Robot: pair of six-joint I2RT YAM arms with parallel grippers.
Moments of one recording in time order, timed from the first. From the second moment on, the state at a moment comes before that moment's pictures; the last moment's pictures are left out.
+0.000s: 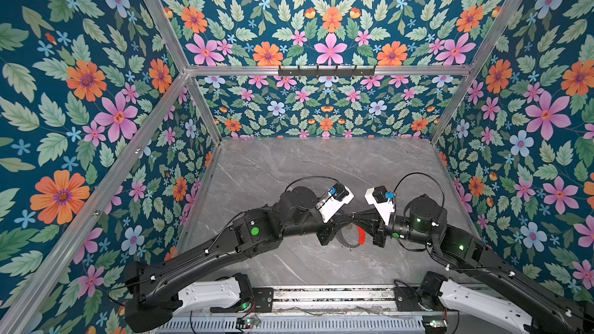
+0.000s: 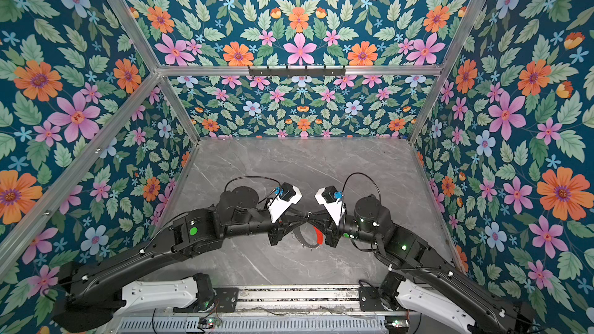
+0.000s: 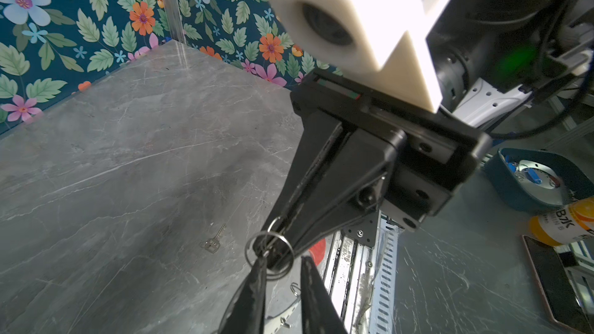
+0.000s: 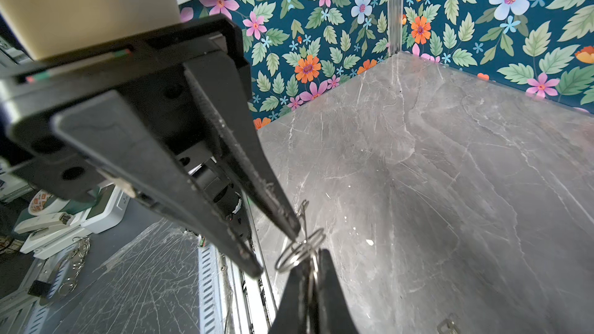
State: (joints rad) left arm -1.17 1.08 1.19 -0.52 0.11 -0.12; right arm 0.88 0.76 0.84 -0.34 -0.32 0.19
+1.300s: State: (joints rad) left arm -1.27 1.13 1.17 -0.49 -0.19 0.01; right arm 0.89 0.78 0.87 -0.38 -0.26 0.22
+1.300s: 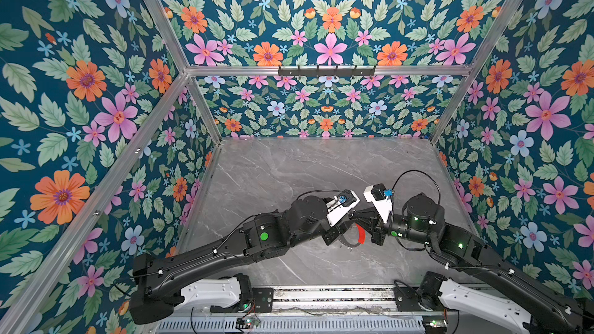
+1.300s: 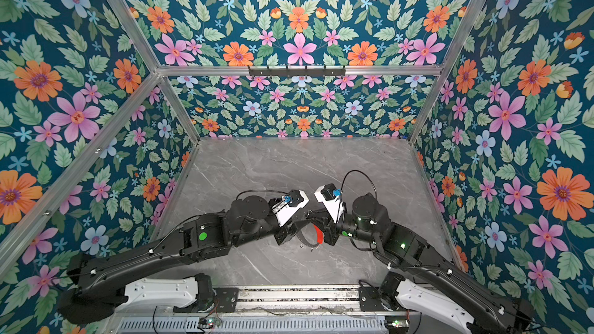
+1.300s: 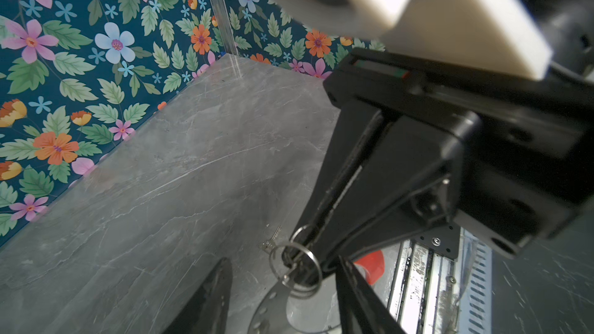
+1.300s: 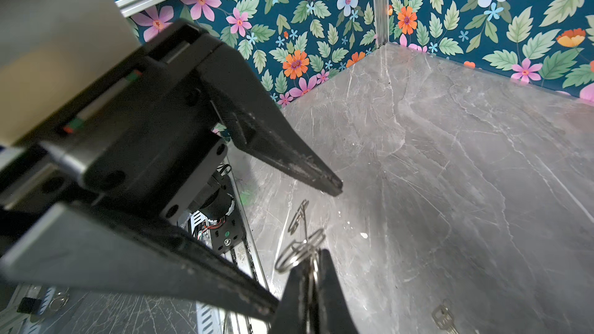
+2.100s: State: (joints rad) left arm -1.27 1.02 1.17 -0.51 -0.30 0.01; right arm 0.89 0.78 0.87 -0.37 -0.28 0.22
